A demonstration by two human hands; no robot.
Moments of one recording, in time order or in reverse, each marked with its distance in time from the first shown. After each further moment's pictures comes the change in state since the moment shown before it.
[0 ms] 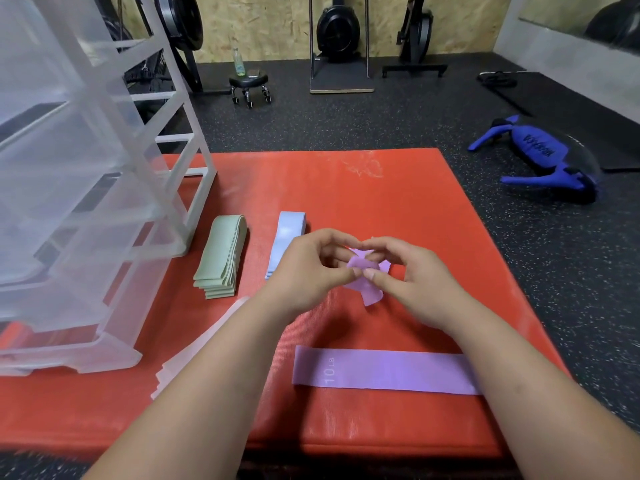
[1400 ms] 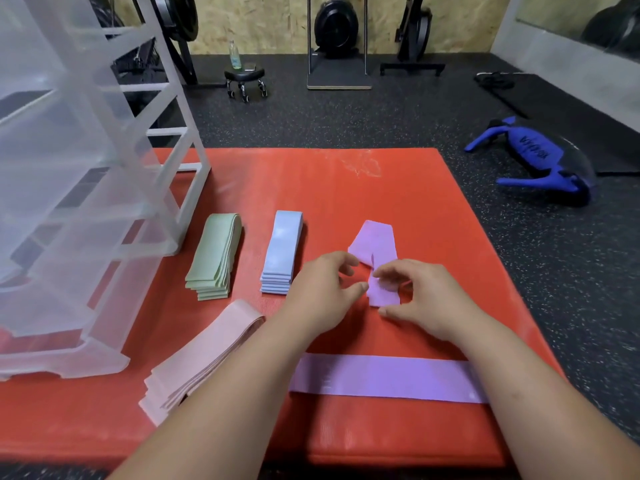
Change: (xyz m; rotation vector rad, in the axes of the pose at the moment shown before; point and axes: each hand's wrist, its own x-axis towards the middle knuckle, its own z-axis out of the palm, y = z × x) left_hand 0.012 -0.038 0.026 0.630 0.122 0.002; right_hand -0.009 0.039 -0.005 -0.229 -0.084 0.128
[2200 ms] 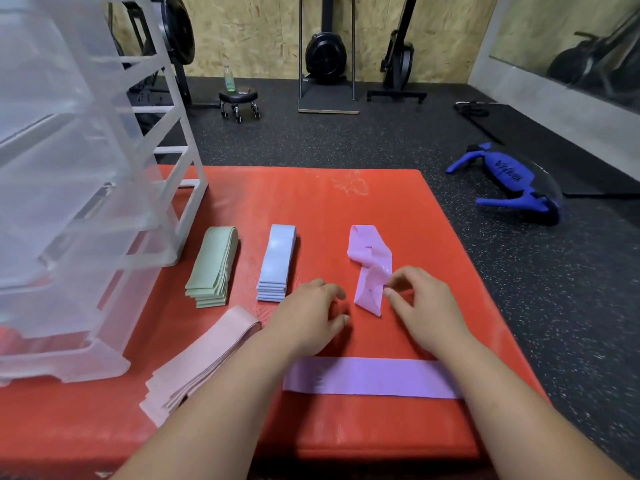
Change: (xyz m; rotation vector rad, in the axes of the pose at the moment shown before) left_hand -0.026 -0.009 -0.008 0.305 -0.152 0.144; right_hand -0.023 0.000 0.003 -0.072 0.330 0.066
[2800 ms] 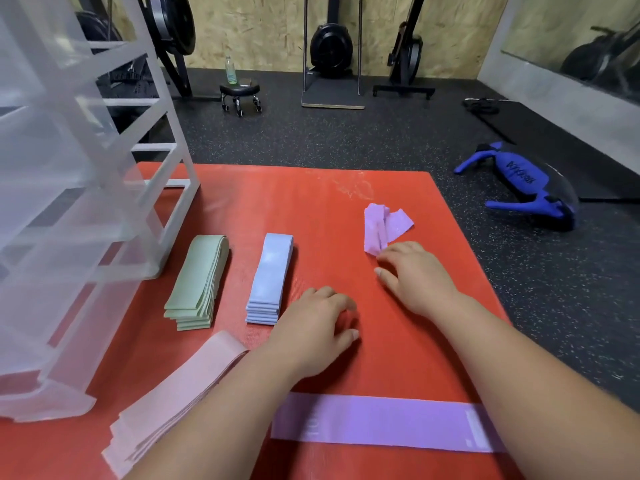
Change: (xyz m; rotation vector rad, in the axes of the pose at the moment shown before) left_hand 0.037 -0.012 0.015 0.025 0.026 0.064; right_hand 0.117 0.032 0.023 -0.513 -0.246 -0.122
